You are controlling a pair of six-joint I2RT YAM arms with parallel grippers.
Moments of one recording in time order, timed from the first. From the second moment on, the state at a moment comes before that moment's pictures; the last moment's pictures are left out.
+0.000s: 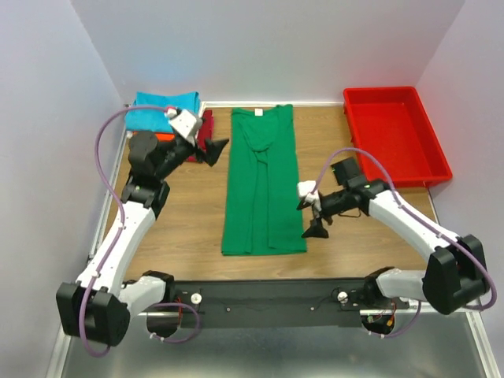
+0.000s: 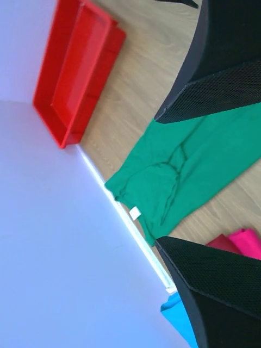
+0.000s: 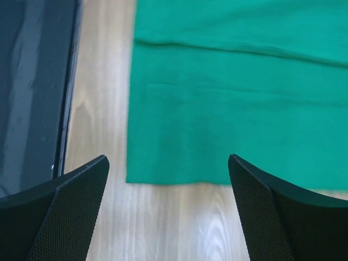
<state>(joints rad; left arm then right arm) -0.22 1.10 0.99 0.20 0.53 0.07 0.36 1.26 0.84 -0.67 -0.94 -1.00</state>
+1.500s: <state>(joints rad) -1.07 0.87 0.35 -0.18 0.22 0.94 0.88 1.38 0.62 -0.26 -0.22 -0.80</state>
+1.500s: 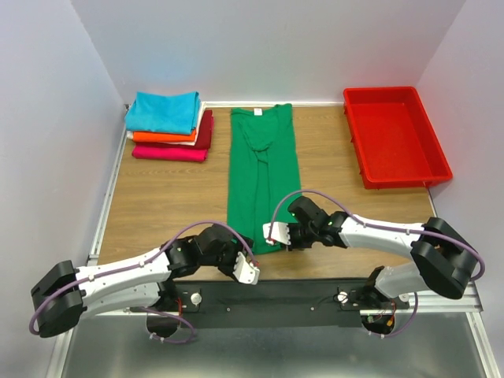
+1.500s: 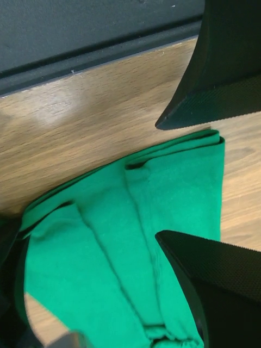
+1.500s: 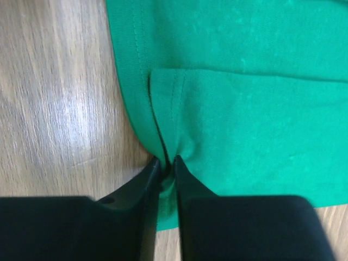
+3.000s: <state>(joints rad) -1.07 1.22 0.45 -0.06 0.16 0.85 0.68 1.26 0.62 -0.42 -0.35 -0.82</state>
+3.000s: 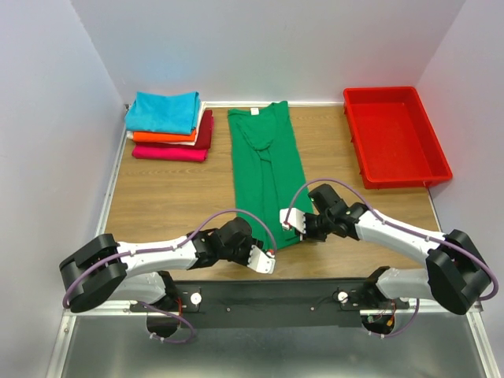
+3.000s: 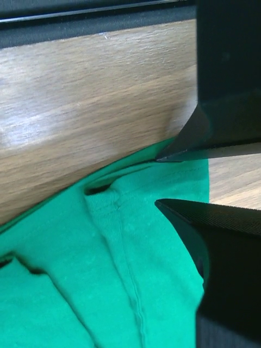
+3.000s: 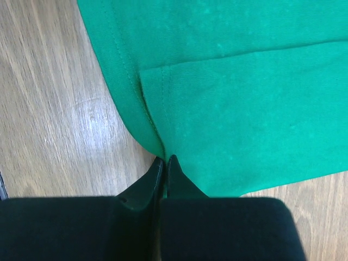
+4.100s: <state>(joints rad) -1.08 1.33 0.53 -0.05 0.23 0.79 0.64 1.24 0.64 -0.44 -0.38 -0.80</state>
